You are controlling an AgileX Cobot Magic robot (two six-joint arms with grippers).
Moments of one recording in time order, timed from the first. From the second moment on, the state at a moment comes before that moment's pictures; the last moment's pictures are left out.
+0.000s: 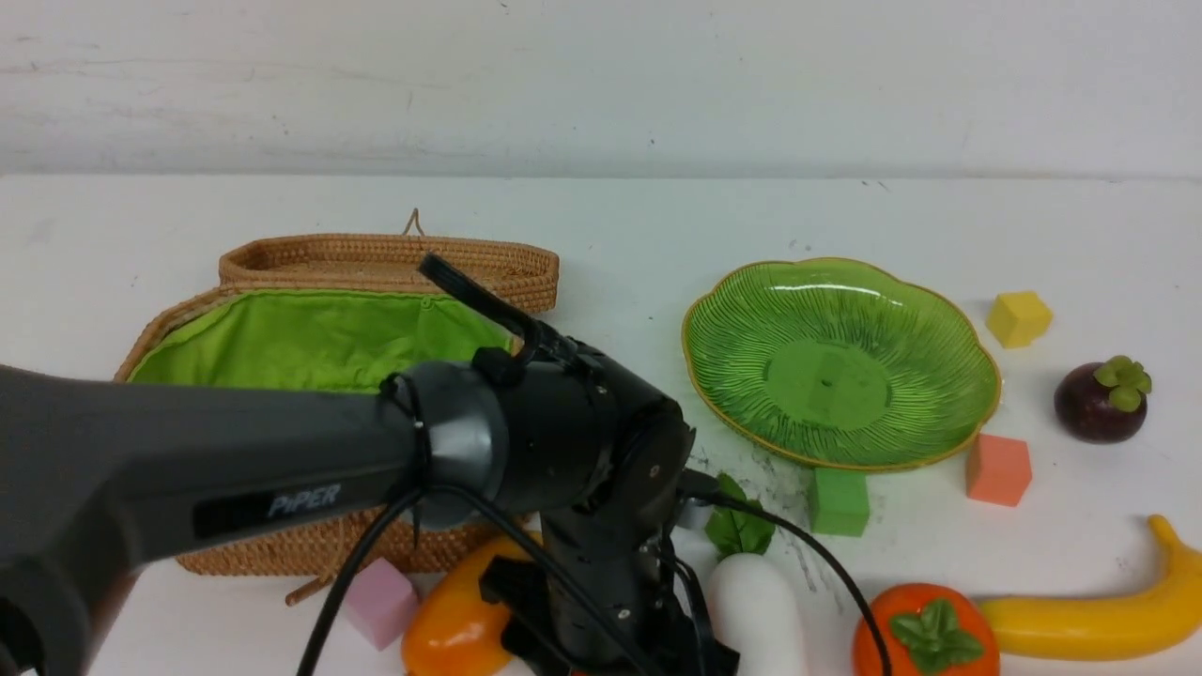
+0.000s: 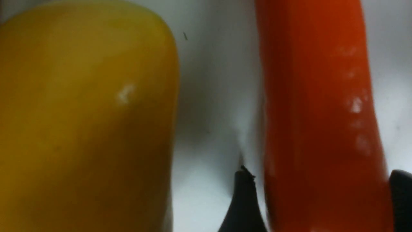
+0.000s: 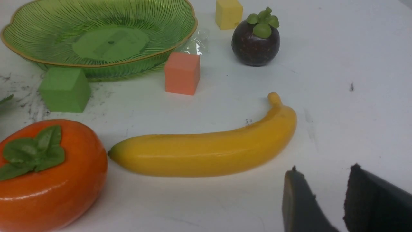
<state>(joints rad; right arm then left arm) -0.06 -0.01 0.01 -0.05 0.39 0.01 -0.81 1.95 -1.31 -0.03 0.91 -0.37</state>
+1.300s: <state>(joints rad) -0.06 -0.01 0.01 -0.05 0.39 0.01 -0.20 1.47 -1.31 -0.25 0.84 -0.72</state>
